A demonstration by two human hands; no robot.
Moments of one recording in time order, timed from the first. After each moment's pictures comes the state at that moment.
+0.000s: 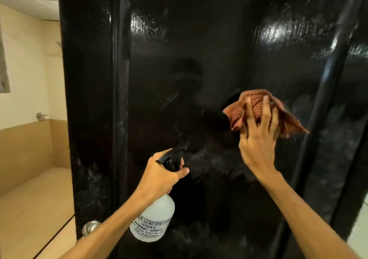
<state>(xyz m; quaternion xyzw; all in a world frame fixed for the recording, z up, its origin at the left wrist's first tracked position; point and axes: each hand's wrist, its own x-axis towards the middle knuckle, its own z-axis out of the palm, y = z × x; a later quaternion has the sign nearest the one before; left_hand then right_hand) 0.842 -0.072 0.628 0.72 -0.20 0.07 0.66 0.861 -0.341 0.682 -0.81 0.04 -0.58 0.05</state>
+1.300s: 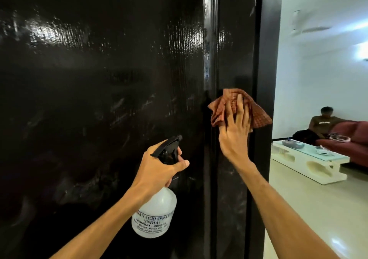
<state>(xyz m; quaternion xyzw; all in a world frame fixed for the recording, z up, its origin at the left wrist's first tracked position) 0.815 -0.299 0.686 0.68 -0.35 0.00 0.64 0.825 -0.567 0.694 -0.78 0.11 -0.60 0.13</state>
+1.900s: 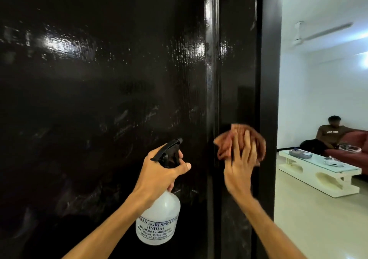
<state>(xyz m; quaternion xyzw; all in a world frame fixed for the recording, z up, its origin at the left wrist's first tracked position) 0.817 -0.317 0.700 0.68 -0.35 0.01 0.65 0.815 -0.580 0.624 -0.76 0.14 -0.61 0.15</state>
